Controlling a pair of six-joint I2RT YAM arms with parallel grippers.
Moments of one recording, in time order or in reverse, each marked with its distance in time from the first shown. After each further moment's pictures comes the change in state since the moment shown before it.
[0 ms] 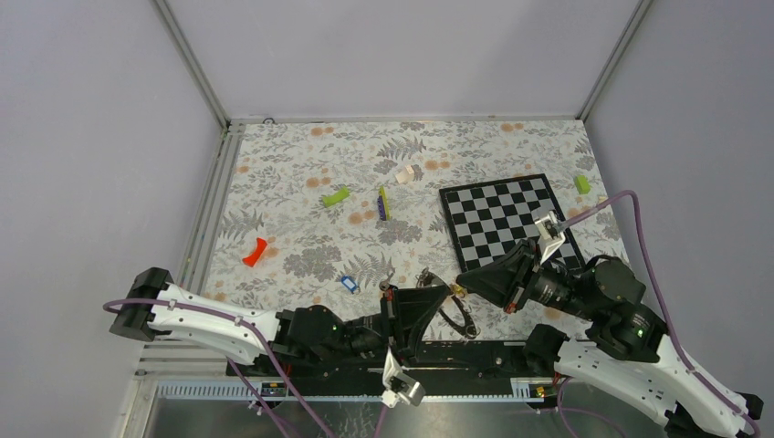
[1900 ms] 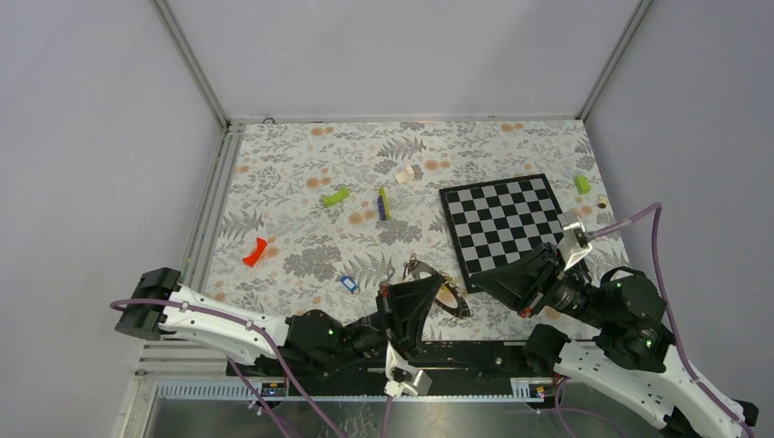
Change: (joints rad) left arm -0.021 0.056 -0.034 0.215 -0.154 -0.020; right arm 0.000 -0.105 -0.046 0.102 0.016 0.022
